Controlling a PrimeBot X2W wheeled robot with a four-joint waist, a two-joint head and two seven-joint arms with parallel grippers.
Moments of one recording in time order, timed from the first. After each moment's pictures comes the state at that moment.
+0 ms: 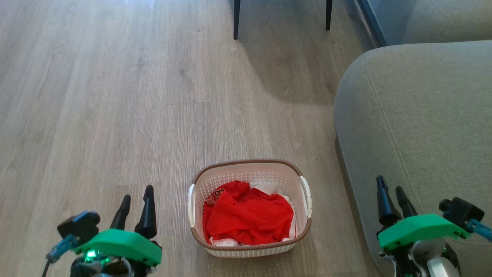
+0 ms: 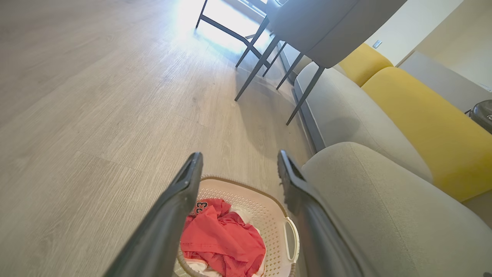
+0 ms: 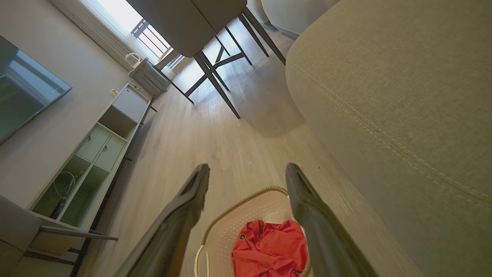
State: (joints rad) left arm 0.06 0.06 -0.12 0.17 -0.64 -0.02 -0.11; right arm 0.00 -0.03 0.03 0.20 0.77 0.13 -0.11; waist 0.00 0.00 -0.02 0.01
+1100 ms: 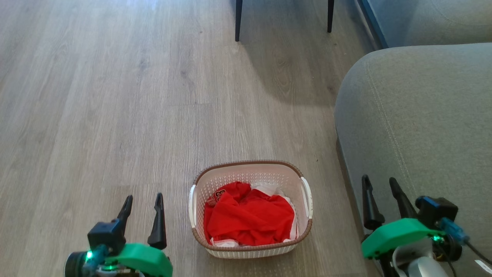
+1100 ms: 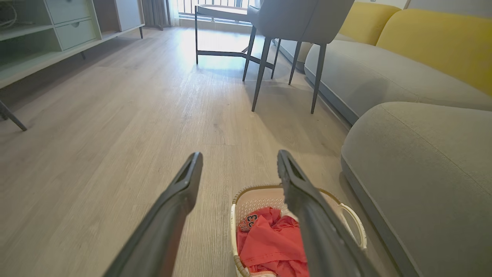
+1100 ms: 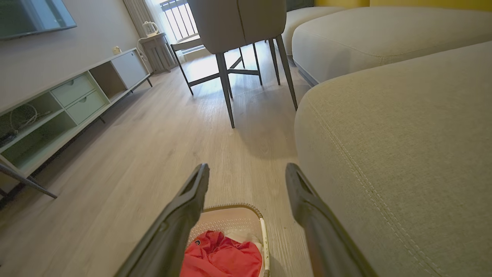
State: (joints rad) left arm 0.10 0.08 -0.18 0.15 -0.26 0.04 -0.20; right arm 0.01 -0.04 0.09 0.20 0.39 0.13 -0.20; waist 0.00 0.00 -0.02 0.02
